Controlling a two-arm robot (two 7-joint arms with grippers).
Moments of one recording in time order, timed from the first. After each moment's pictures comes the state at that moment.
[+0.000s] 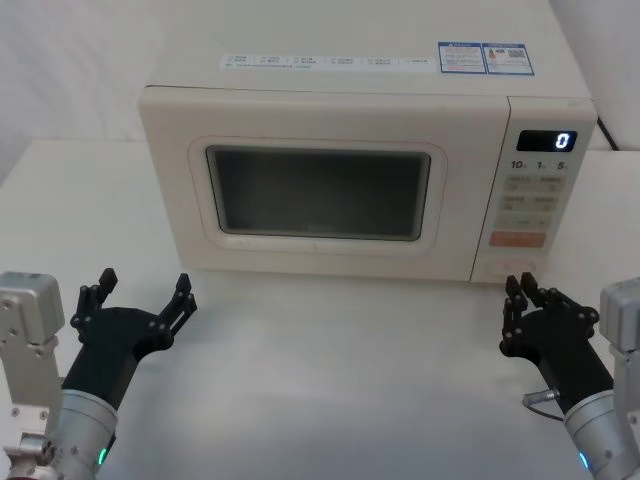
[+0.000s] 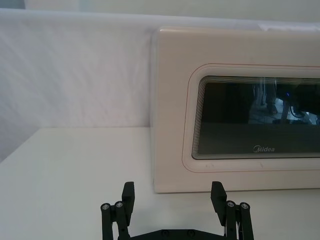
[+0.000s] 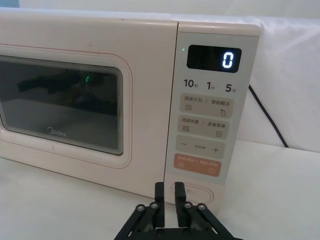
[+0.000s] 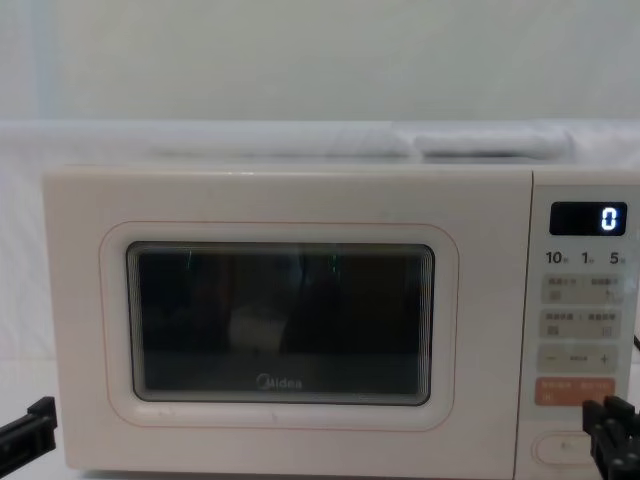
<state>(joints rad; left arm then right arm) 0.27 0.24 0.04 -1.85 -0.25 -0.02 -0.02 -0.17 0.19 -0.26 -1.77 0.07 -0.06 -0.03</state>
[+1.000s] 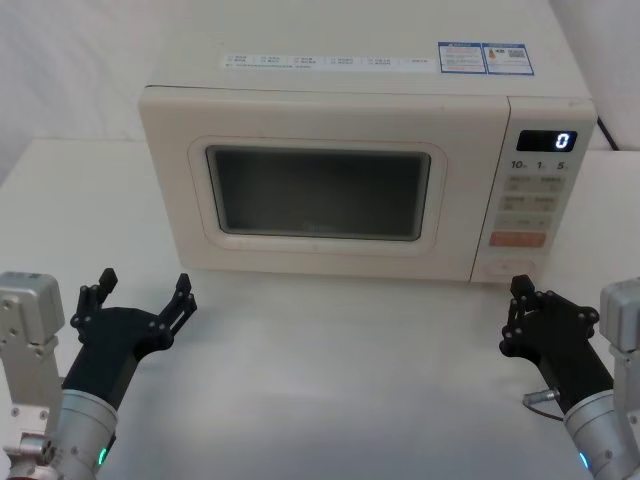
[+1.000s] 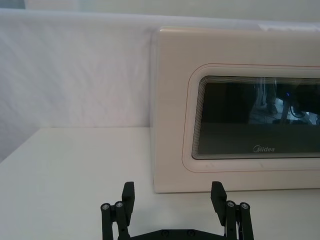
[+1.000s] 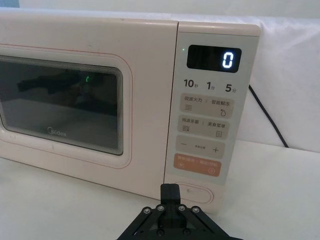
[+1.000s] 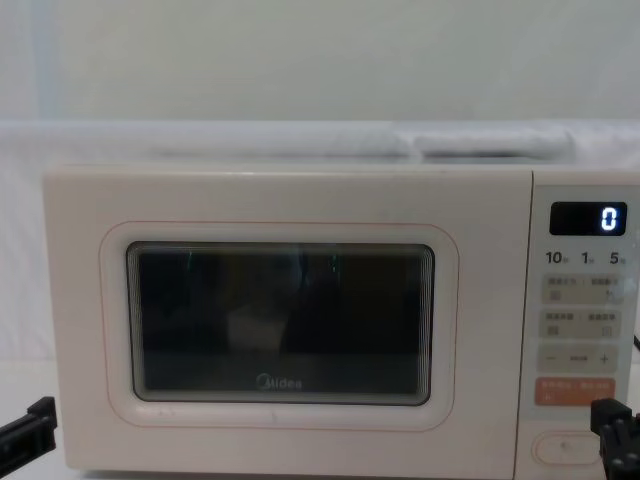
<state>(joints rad) 0.27 0.24 0.04 -1.85 -0.25 -0.02 -0.02 -0.17 0.19 -0.26 -1.77 0.07 -0.06 -0.03</state>
